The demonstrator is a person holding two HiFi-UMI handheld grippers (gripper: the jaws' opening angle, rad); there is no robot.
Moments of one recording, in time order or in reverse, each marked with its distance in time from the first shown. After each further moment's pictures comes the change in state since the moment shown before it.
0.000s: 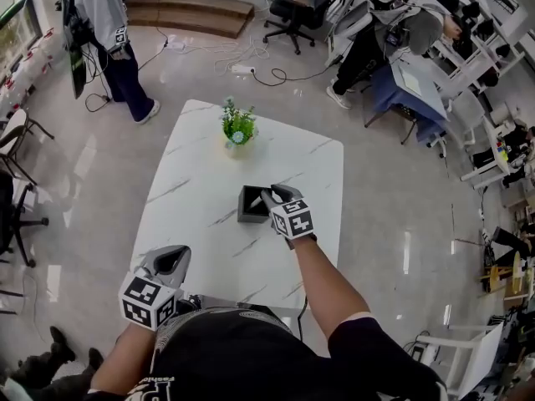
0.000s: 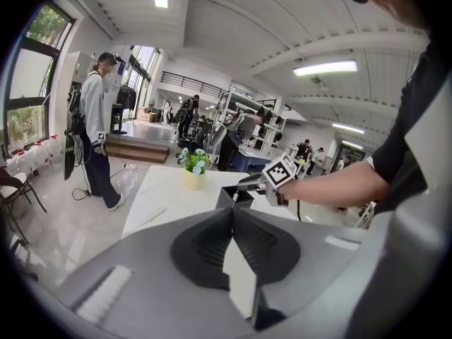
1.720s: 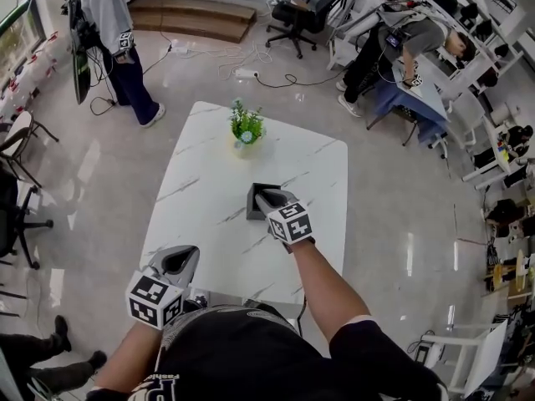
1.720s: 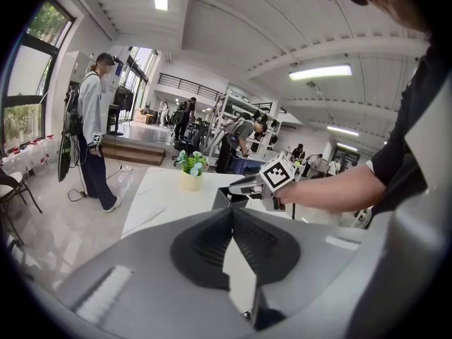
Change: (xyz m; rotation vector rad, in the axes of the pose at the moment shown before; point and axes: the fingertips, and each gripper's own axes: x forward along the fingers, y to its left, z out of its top) left arm -0.021 -0.001 -0.004 0.005 -0.022 -0.037; right arm -0.006 0.063 0.017 -0.021 -0.030 0.083
